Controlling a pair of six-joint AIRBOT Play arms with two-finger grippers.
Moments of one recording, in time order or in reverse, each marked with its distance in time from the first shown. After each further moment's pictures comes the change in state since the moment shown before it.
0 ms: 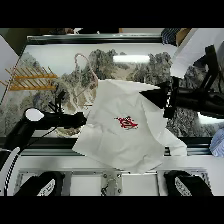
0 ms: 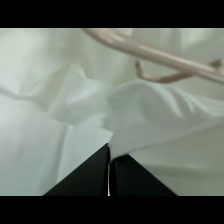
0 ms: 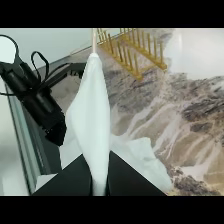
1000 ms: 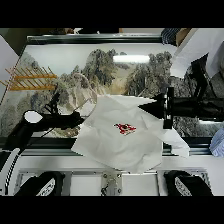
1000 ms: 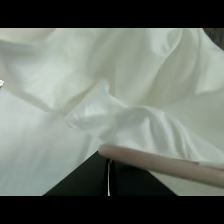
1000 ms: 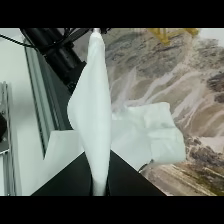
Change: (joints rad) left arm 0.054 0.000 -0.045 0.027 0.067 -0.026; right arm -0.001 0.001 -0.050 -0.100 0.137 -0.059
